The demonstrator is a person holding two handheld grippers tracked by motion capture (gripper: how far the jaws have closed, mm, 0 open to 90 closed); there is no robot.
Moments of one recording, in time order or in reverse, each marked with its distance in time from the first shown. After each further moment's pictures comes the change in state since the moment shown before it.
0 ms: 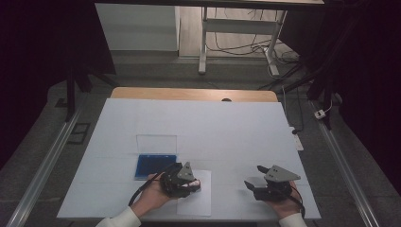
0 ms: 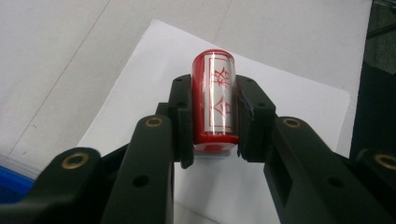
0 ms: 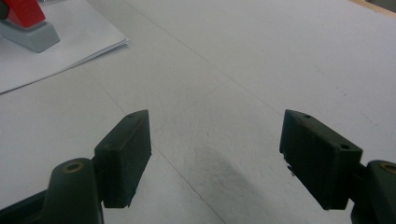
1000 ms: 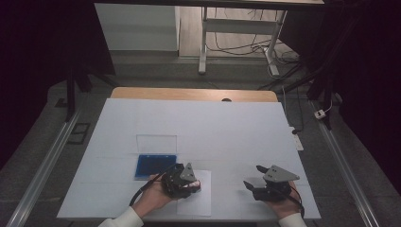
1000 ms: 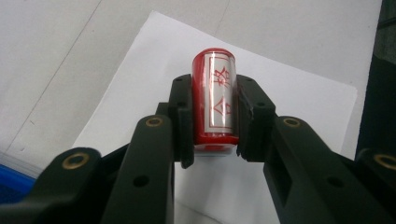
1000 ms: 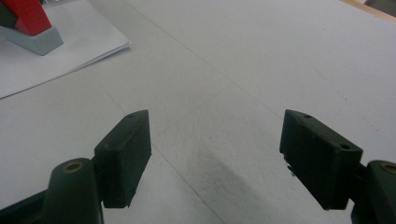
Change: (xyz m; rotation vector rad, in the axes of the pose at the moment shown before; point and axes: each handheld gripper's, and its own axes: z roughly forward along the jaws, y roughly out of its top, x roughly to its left) left arm -0.002 0.002 0.003 0.031 0.015 0.006; right arm 0.003 0.003 0.000 0.000 -0.003 -0.009
